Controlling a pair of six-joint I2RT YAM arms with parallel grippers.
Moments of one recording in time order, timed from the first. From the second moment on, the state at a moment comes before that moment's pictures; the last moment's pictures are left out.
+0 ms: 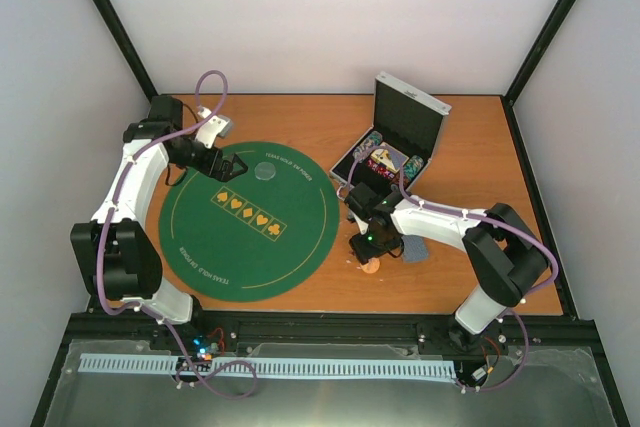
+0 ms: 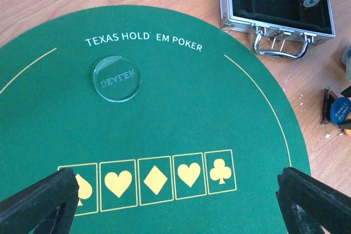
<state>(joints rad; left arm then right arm) 0.06 1.54 1.38 -0.99 0.60 0.49 0.75 1.62 0.92 -0.75 -0.06 0.23</state>
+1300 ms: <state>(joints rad) 0.06 1.53 1.35 -1.00 0.62 0.51 0.91 1.59 0.86 -0.81 -0.03 0.45</state>
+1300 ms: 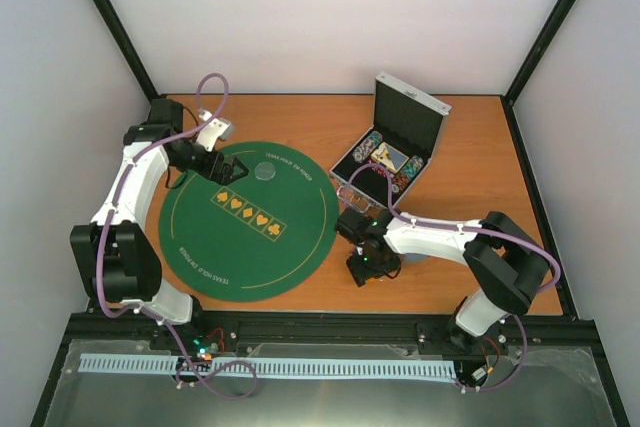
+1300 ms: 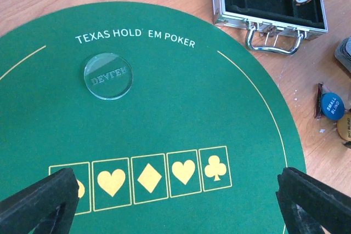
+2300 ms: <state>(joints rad) 0.06 1.52 1.34 -1.00 0.62 0.52 0.95 1.62 0.88 -0.81 -0.01 0.46</state>
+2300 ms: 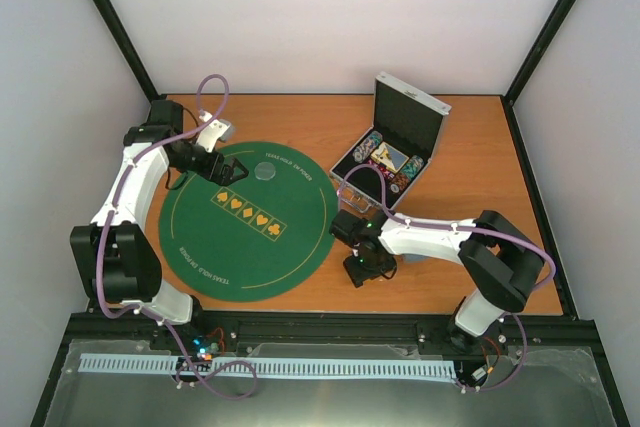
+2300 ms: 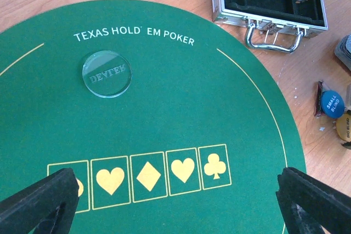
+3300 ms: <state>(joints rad) 0.06 1.52 1.34 -1.00 0.62 0.52 0.84 1.70 0.98 -0.76 0.05 0.29</state>
